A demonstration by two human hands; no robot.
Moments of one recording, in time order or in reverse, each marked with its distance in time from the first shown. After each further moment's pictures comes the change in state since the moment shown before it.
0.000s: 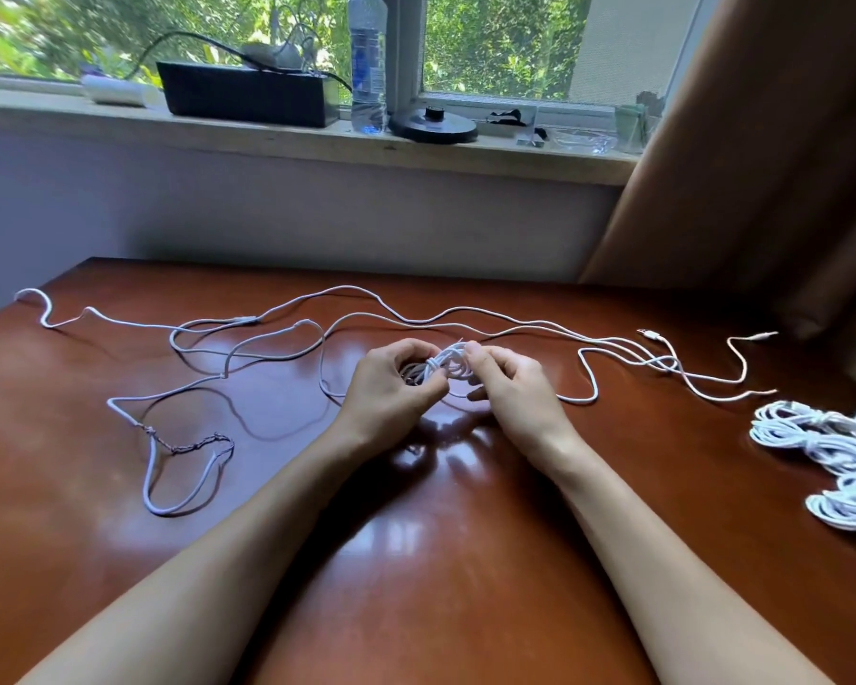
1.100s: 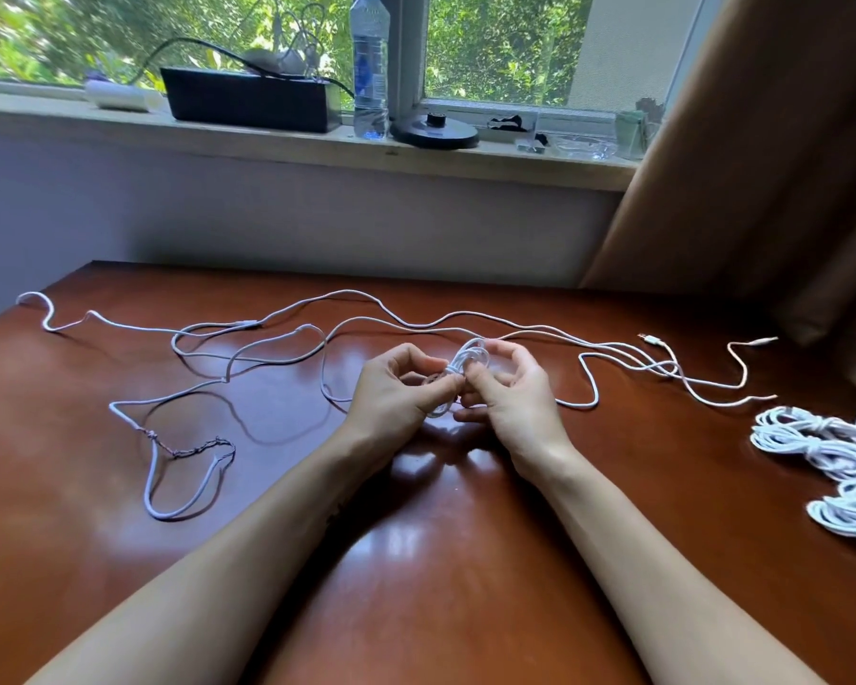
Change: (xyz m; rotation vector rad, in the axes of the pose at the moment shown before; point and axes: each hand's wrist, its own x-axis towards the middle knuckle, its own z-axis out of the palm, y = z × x) left_hand -0.007 0.014 0.008 -0.387 0.021 -0.257; right_hand -0.008 -0.005 0.012 0.311 0.082 0.095
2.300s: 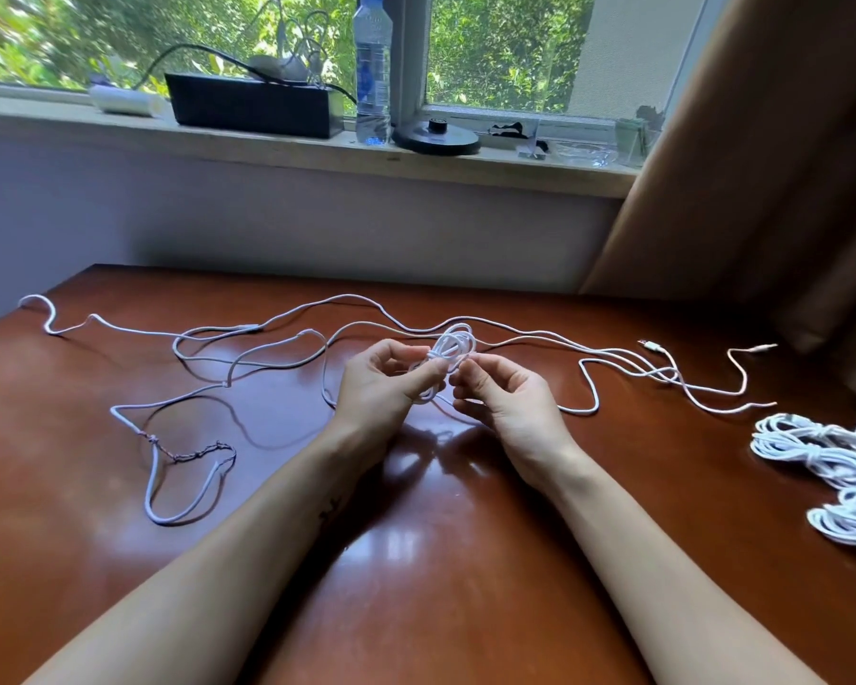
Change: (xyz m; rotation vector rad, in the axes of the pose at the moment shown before) left_hand 0.009 0.002 -0.008 -0.092 0.128 -0.001; right_hand 0.001 -0.003 -0.003 0.114 -0.118 0.059
